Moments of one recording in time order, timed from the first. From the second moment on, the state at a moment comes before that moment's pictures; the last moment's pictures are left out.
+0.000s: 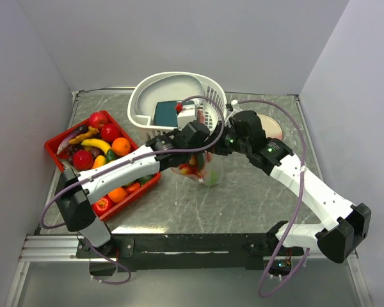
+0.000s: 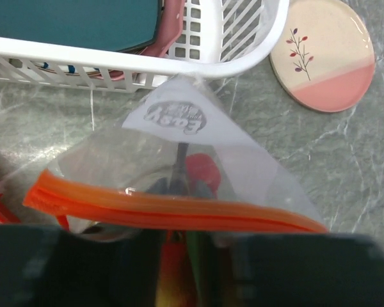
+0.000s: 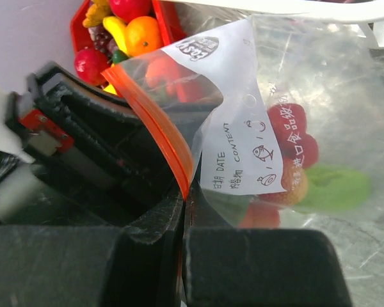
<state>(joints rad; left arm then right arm) -0.97 1.61 1.48 -0.56 -0.58 -0.78 0.62 1.22 1.19 -0.49 -0.18 0.71</state>
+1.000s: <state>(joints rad) -0.96 1.35 1.29 -0.66 -0.45 -0.80 0.62 1.24 1.18 -0.52 -0.05 0.67</state>
